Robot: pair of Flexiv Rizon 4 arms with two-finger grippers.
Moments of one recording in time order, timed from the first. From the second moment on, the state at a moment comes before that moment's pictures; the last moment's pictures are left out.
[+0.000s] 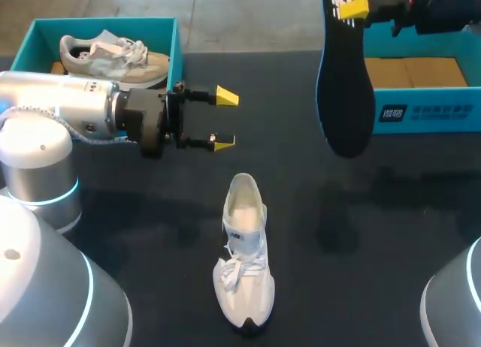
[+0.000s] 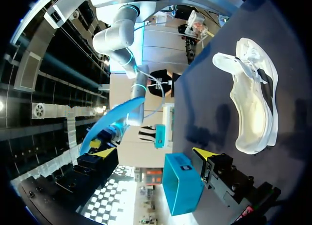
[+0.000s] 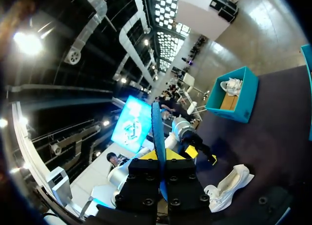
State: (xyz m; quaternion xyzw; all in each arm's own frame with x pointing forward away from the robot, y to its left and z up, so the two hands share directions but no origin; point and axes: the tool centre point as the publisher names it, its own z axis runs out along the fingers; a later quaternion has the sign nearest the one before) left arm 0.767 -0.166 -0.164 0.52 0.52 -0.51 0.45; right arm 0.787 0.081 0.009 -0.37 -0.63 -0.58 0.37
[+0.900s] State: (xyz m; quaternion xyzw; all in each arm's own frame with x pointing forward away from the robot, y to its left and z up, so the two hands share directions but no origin) left arm 0.767 -0.166 -0.164 0.52 0.52 -0.51 0.45; right arm 0.822 0.097 -0.051 -0.44 -0.55 -0.54 0.45
